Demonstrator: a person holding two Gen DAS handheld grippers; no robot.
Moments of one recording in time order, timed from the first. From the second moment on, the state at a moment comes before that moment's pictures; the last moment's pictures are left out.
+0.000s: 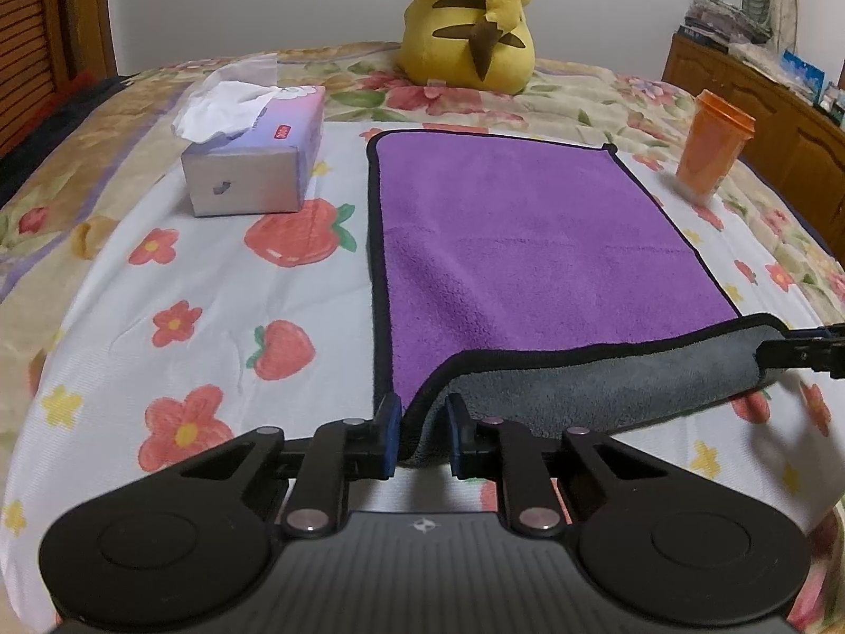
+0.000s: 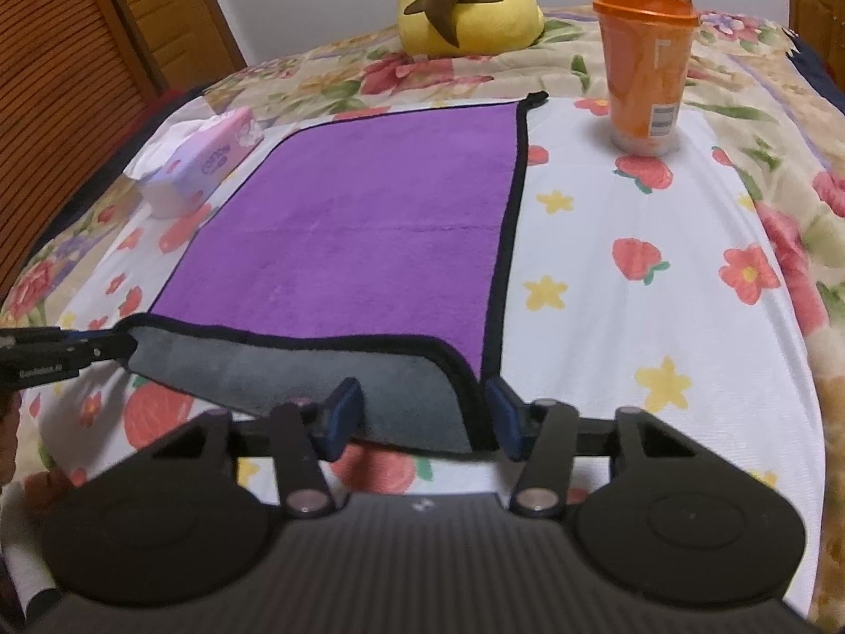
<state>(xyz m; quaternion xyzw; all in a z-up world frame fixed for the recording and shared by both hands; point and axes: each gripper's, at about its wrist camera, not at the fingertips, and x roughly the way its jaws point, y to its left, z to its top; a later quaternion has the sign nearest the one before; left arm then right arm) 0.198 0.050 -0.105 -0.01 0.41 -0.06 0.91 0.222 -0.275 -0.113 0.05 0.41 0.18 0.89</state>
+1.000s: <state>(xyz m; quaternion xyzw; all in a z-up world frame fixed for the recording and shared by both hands) 0.186 0.045 -0.058 -0.03 0.32 -0.09 0.94 0.220 -0.279 -0.093 0.04 0.35 0.19 0.92</state>
